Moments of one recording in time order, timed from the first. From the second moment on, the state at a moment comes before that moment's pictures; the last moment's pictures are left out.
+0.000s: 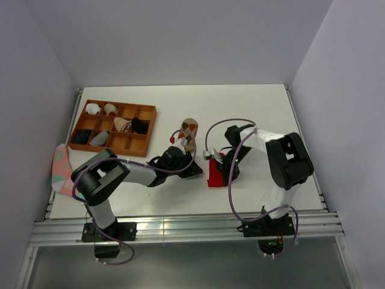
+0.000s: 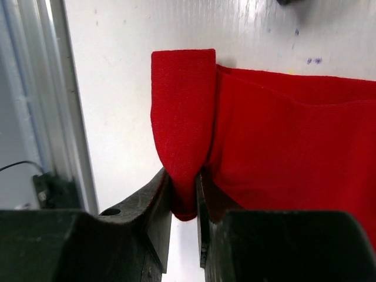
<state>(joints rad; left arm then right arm) -0.84 1.77 0.68 0.51 0.16 -1.01 0.36 1.75 1.00 -1.01 -0.68 -1.15</state>
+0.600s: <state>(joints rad) -0.97 1.74 0.67 0.73 0.17 -0.54 0.25 1.94 1.13 -1.24 -0.71 -1.19</state>
